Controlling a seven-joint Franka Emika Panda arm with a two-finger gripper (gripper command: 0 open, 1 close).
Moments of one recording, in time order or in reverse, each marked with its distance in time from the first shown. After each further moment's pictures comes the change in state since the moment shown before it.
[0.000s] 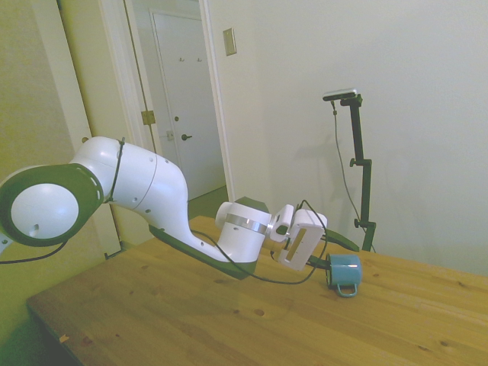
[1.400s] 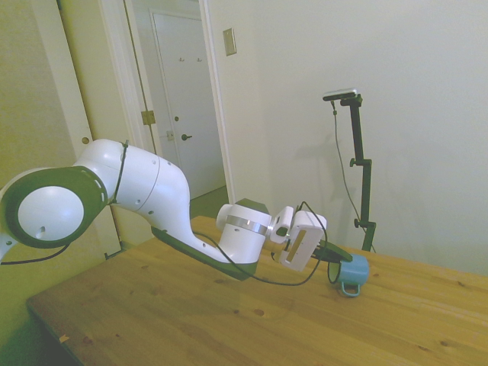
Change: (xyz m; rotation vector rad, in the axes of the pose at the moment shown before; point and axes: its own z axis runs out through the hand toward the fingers) arm -0.004 -0.006 0.000 0.003 0.002 0.002
